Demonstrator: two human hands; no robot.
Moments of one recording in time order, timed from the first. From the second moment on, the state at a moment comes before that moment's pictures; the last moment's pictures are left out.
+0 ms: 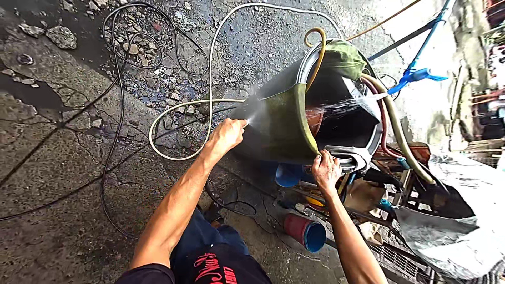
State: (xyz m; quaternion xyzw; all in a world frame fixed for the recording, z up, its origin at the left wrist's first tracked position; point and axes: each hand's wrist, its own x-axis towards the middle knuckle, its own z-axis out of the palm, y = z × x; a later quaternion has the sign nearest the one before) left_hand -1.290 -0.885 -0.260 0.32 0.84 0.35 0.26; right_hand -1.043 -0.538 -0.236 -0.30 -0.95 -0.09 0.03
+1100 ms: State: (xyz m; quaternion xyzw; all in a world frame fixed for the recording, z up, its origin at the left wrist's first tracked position) left_hand -1.071 -0.785 -0.224 0.35 0.84 0.35 0.22; right_hand -1.025 -0.470 -0.234 -0.07 -1.00 -0.05 0.01
